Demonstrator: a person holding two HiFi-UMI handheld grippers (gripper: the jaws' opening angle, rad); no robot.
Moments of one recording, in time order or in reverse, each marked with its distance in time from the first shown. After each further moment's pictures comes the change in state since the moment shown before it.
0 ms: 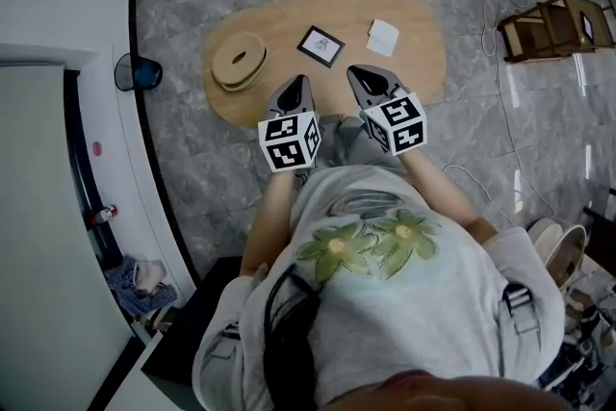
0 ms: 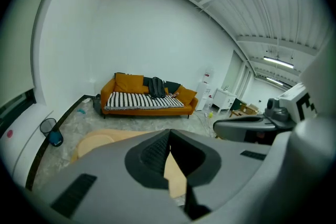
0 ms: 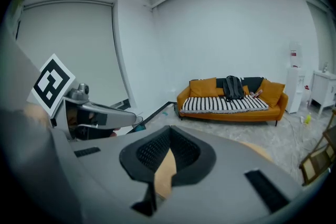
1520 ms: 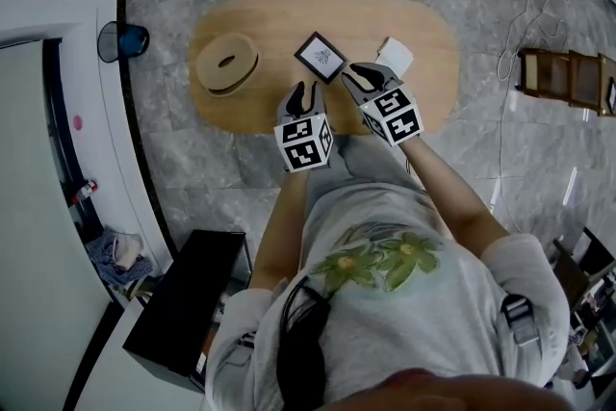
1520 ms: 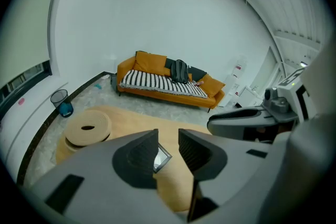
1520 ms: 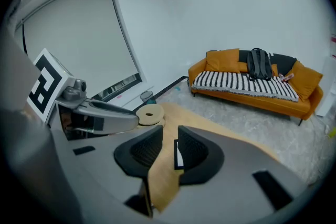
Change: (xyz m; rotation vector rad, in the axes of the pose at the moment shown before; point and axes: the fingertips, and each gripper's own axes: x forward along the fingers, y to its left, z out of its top) left arm 0.159 0.039 -0.054 -0.217 0.140 0.215; right arm 0.150 -0.101 -0.058 -0.081 0.310 0.240
